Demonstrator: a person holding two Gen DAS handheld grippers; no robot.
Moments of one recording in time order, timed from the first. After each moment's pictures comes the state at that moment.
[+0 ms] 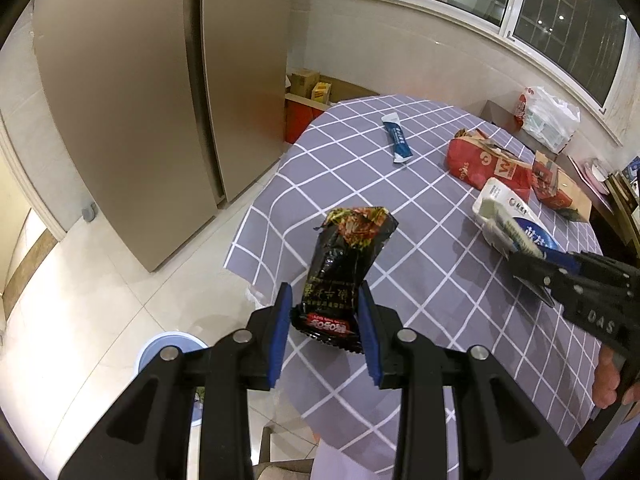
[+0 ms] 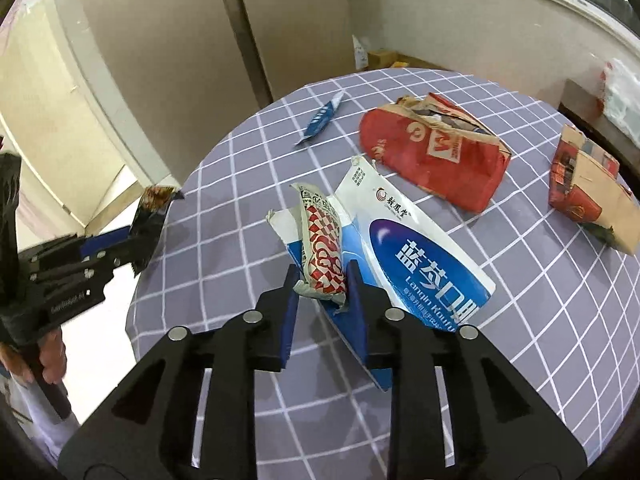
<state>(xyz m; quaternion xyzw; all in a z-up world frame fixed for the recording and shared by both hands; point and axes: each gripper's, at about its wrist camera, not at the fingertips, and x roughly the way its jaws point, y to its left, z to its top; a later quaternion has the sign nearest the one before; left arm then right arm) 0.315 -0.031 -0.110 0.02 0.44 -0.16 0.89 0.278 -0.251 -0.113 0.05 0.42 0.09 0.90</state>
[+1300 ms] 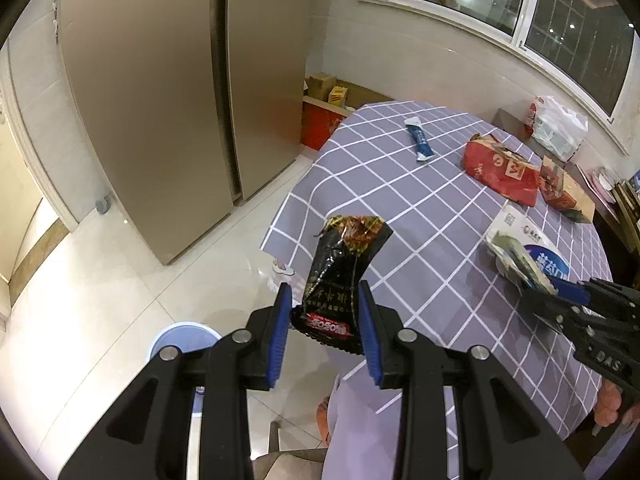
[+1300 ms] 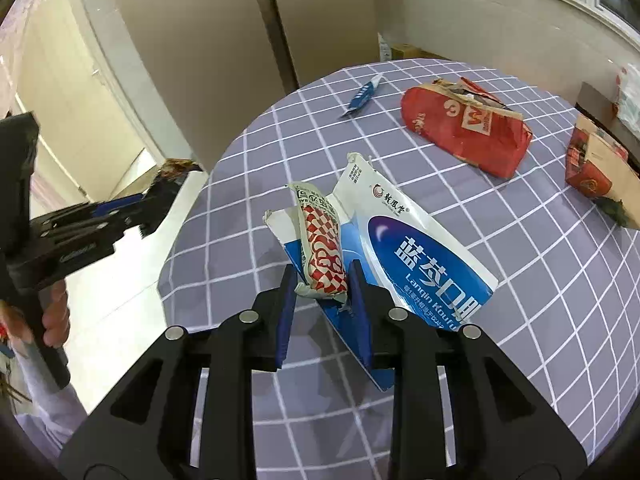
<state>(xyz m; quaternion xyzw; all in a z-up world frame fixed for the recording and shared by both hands) 0.298 -0.003 -0.107 0.01 0.43 -0.13 0.89 0.245 -0.225 -0.117 0.04 0.43 0.13 0.89</state>
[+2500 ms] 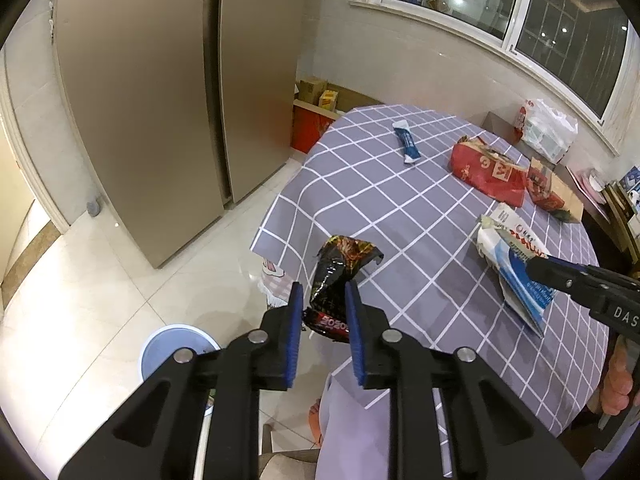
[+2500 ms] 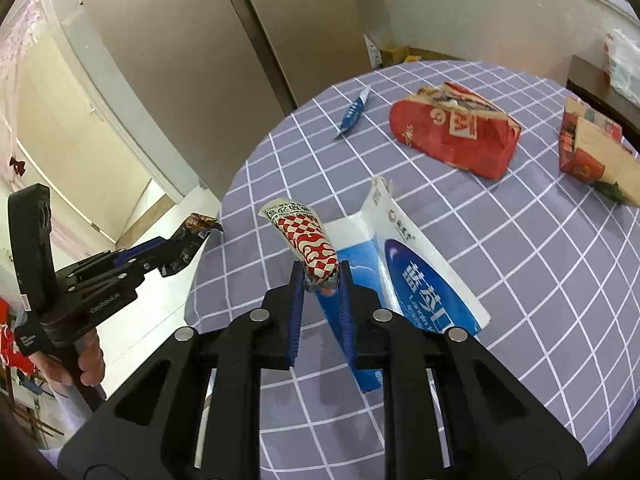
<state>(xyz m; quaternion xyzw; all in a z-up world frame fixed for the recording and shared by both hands) 0.290 -0.001 -0.102 0.00 0.42 -0.15 0.89 0.252 -0.236 -0.096 0.11 0.42 0.12 0.89</state>
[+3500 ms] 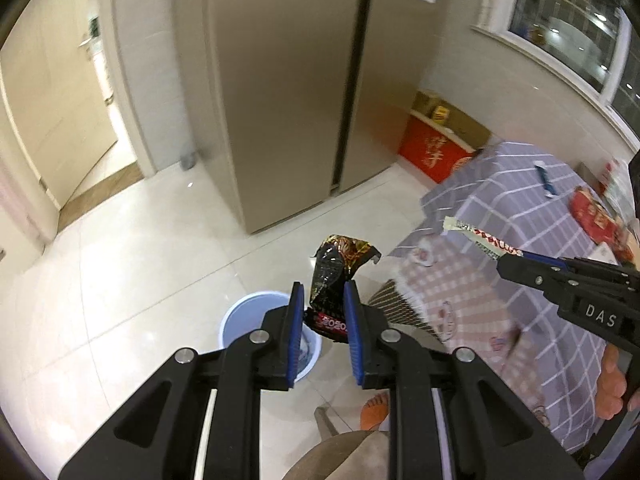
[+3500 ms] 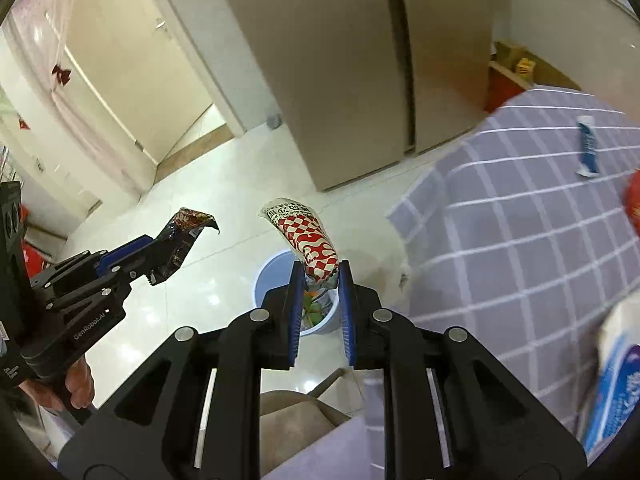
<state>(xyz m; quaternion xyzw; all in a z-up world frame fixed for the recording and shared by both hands) 0.268 0.156 -0.108 -0.06 0.44 0.02 0.90 0.316 -0.036 -0.117 0.01 0.47 0.25 0.85</state>
